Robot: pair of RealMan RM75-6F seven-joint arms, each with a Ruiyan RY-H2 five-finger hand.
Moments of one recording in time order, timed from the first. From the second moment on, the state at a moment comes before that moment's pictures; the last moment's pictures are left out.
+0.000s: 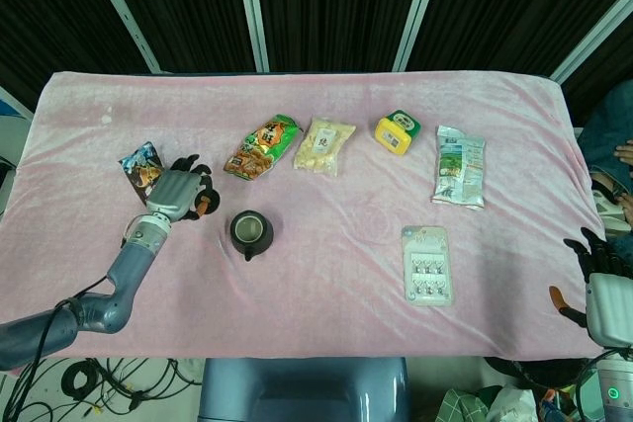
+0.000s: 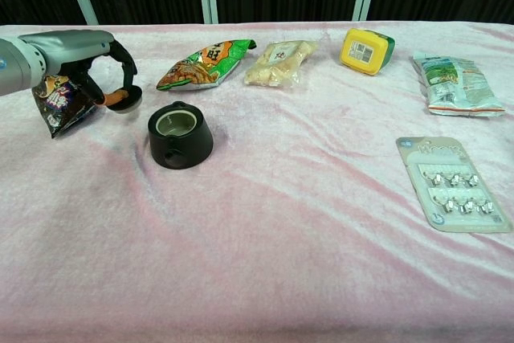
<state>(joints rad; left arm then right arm) -0.84 -1.53 -0.14 -1.21 0.97 0.81 0.26 0.05 -1.11 0.11 -1.67 -1.37 1.47 -0.10</state>
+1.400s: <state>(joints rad) -0.58 -1.03 -0.08 -1.92 1.13 1.17 0.34 0.05 -1.11 0.10 -1.67 -1.39 1.47 -0.09</state>
